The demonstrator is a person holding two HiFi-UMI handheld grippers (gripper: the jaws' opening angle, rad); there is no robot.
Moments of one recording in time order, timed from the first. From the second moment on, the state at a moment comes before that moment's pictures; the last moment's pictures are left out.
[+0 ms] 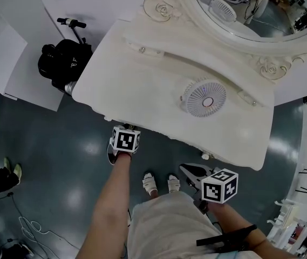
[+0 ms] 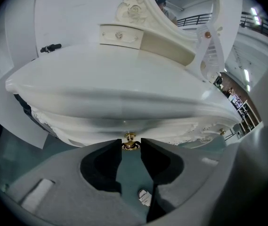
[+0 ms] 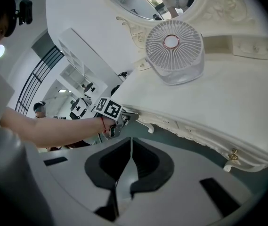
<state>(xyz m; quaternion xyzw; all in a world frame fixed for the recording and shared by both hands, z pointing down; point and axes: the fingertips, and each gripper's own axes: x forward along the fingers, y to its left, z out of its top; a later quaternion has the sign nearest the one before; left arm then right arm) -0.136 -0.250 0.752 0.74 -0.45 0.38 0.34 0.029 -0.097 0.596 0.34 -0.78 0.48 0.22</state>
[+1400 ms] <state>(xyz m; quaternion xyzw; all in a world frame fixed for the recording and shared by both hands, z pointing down) -0.127 -0.224 0.711 0.75 -0.45 0.37 0.31 0.041 -0.083 0.571 0.33 -0.80 0.46 0.20</state>
